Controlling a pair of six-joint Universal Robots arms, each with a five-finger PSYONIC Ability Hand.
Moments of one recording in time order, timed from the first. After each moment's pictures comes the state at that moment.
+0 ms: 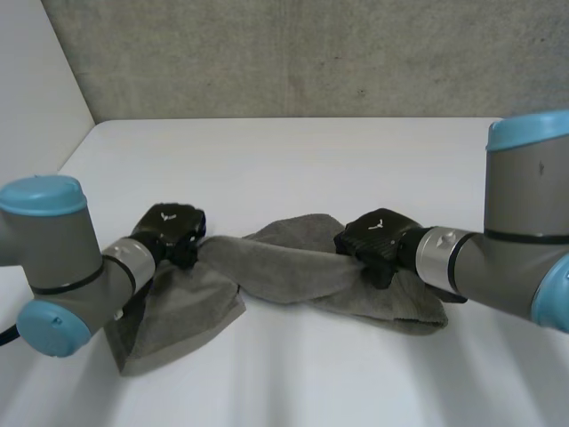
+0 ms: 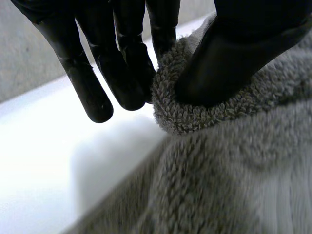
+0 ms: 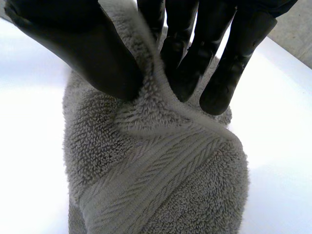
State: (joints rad) left arm 4.42 -2.13 -1.56 3.30 -1.33 3.37; right arm 1.98 -1.04 1.30 0.38 1.17 2.60; left_hand 1.25 1.30 1.31 1.32 1.08; right_hand 1.34 1.32 1.33 1.33 1.16
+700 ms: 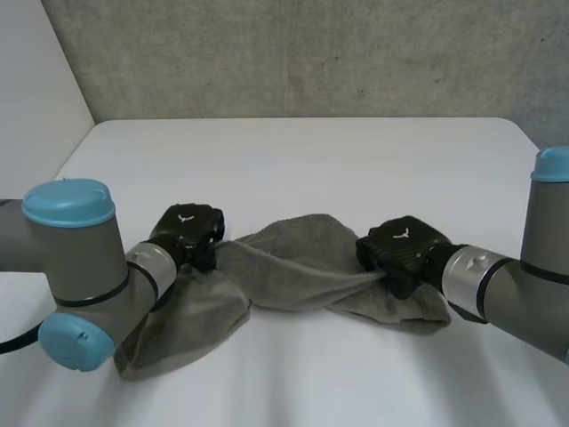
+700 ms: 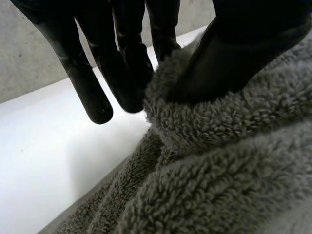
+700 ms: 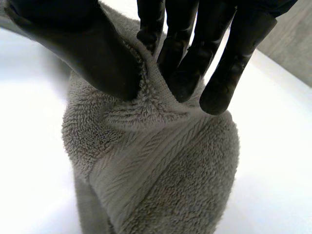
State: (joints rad) left arm 4.30 -2.10 -1.56 3.30 -1.43 3.26; right arm 1.90 -1.20 1.56 0.21 1.16 2.63; left_hand 1.25 1.29 1.28 1.29 1.09; right_hand 1.34 1.32 1.33 1.33 1.16
